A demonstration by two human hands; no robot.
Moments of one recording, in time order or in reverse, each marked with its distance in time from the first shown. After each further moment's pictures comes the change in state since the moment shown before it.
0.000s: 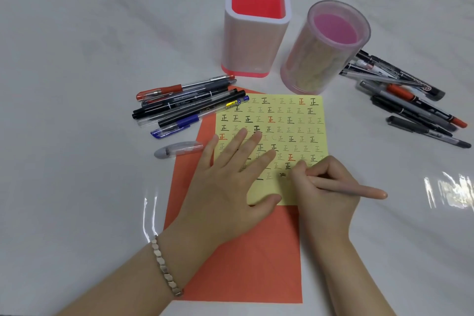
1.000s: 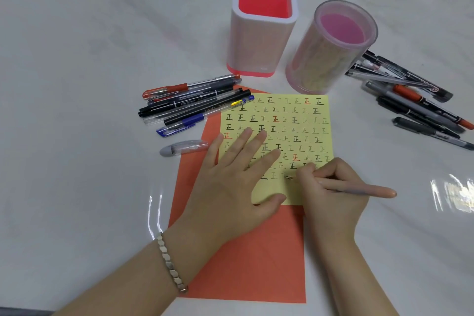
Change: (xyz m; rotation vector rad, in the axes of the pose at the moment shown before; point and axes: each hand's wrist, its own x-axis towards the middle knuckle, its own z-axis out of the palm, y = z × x) left_hand 0.000 0.000 0.002 -0.006 0.023 0.002; right_hand 0.000 -0.003 0.000 -0.002 0.029 0.017
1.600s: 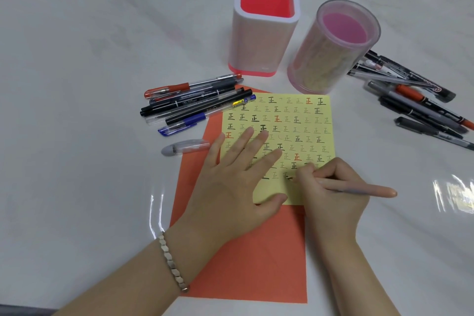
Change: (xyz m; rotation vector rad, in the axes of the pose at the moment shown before) left_hand 0.000 0.000 0.000 -0.016 0.014 0.000; right_hand 0.001 0.005 0.000 -0.001 -0.014 -0.021
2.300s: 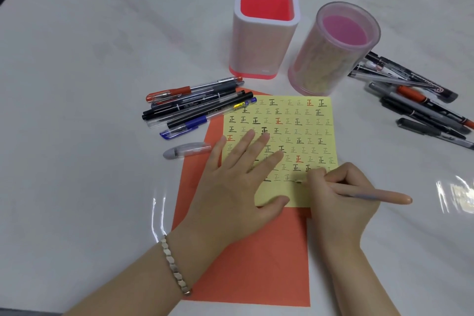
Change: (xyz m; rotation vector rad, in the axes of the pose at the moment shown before) left_hand 0.000 -0.002 0.001 0.030 -0.027 0.008; right_hand -0.003 -0.006 -0.001 0.009 0.078 0.069
